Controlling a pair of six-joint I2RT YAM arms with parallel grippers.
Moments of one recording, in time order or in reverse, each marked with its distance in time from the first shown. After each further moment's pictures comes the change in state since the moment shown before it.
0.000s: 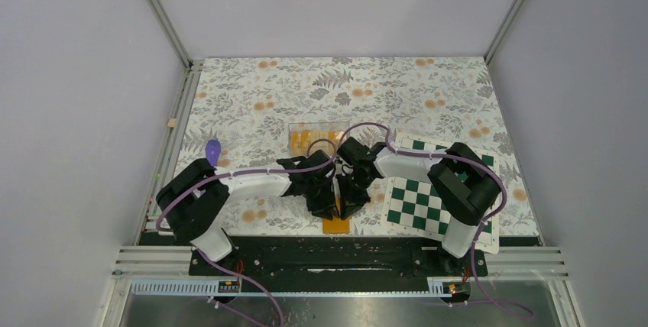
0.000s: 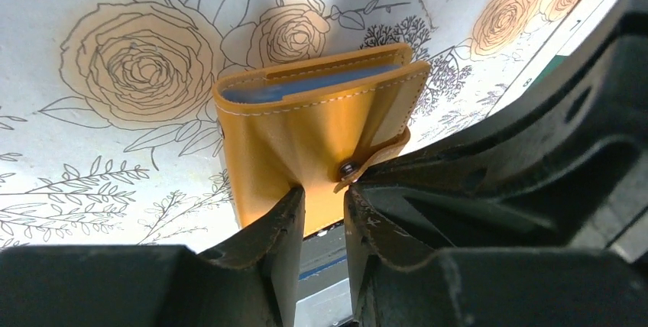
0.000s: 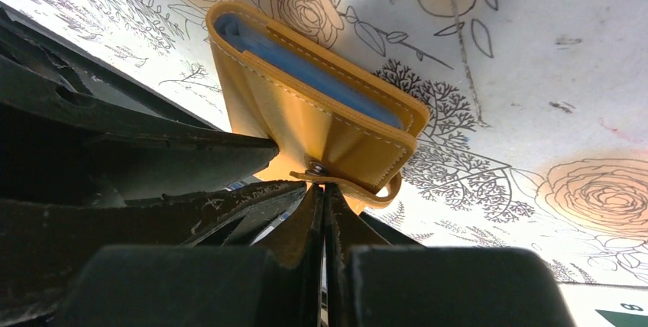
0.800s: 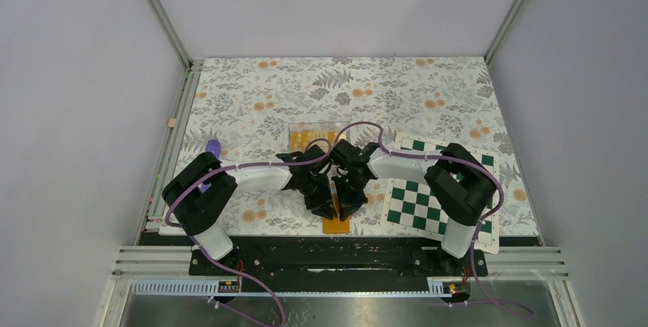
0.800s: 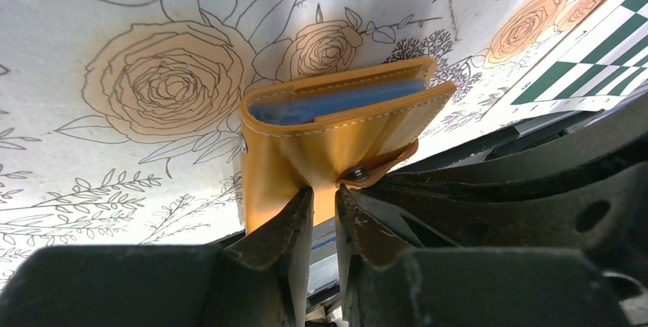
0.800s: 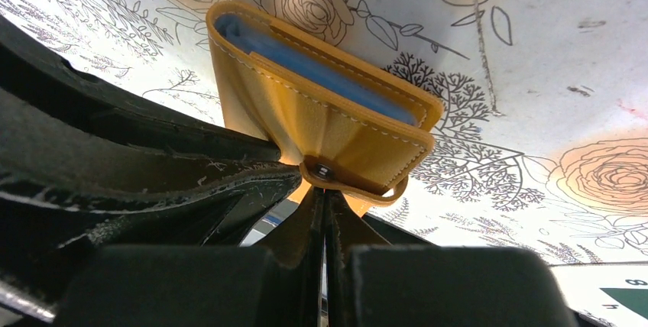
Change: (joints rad) left arm 0.074 0.068 0.011 -0.023 0.134 -0.014; right arm 0.066 0.029 0.061 -0.066 0.104 0.030
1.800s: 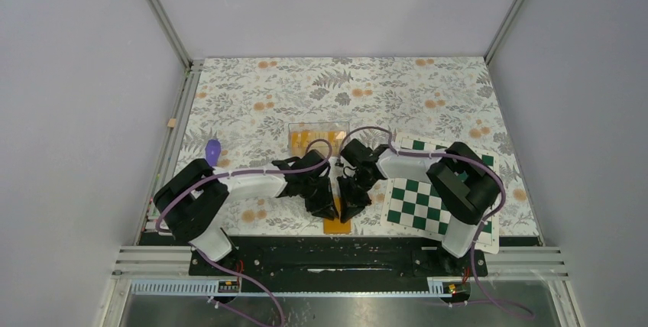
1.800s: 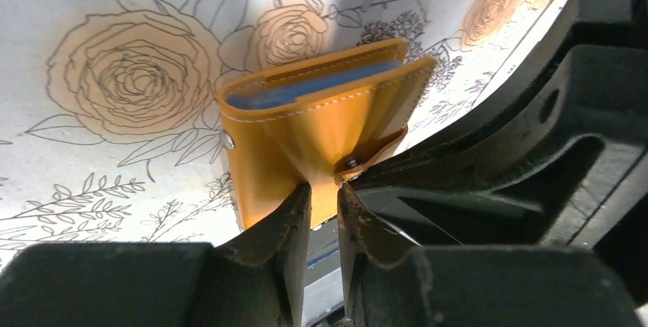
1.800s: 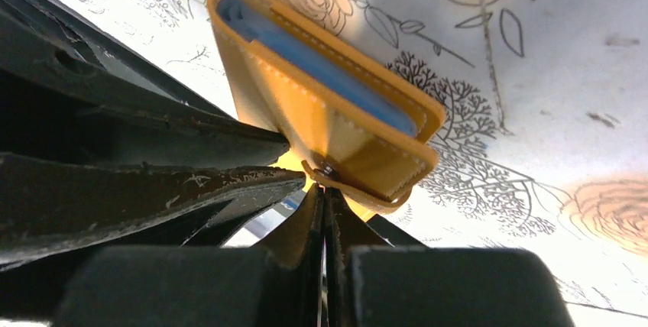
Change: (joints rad) left arm -0.021 -0.061 -0.053 0.085 -0.028 0.021; right arm -0.089 -0.003 -0.077 0.080 -0.208 -0.043
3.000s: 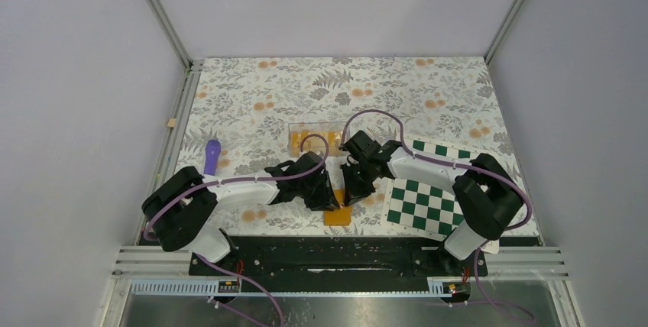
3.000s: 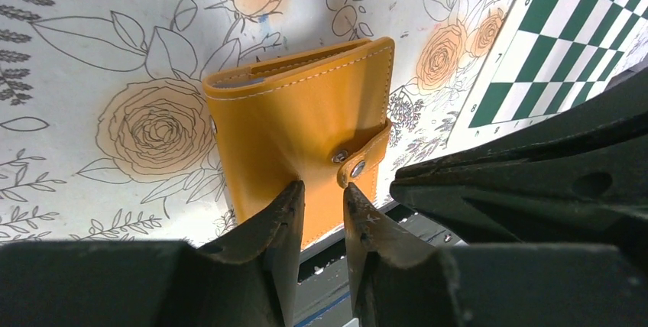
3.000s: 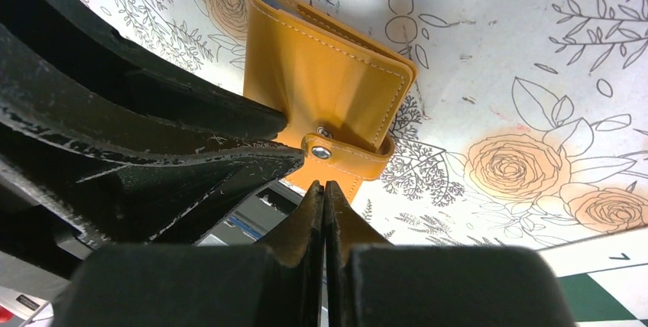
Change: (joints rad) left arm -0.025 -0.123 -0.091 0.178 -0.170 0.014; right arm 0.009 -0.194 -0.009 0.012 0.261 -0.056
